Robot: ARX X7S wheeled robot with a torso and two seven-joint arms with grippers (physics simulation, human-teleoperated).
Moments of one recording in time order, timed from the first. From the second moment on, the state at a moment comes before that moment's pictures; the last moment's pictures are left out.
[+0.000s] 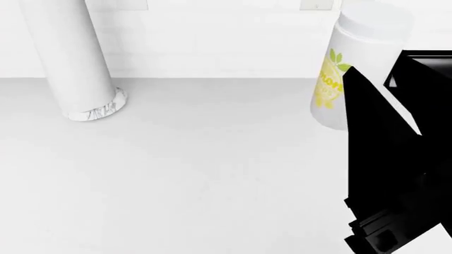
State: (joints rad) left arm -2.35 -0.05 0.09 -1.11 0.13 -0.97 -0.02; right arm 0.98 0.63 0.43 -1.00 2.35 1.11 1.25
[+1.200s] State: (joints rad) left arm -2.20 -0.21 0.16 -0.26 1.28 -1.55 1.48; right arm 0.98 0.49 0.41 -0.96 2.19 1.23 1.20
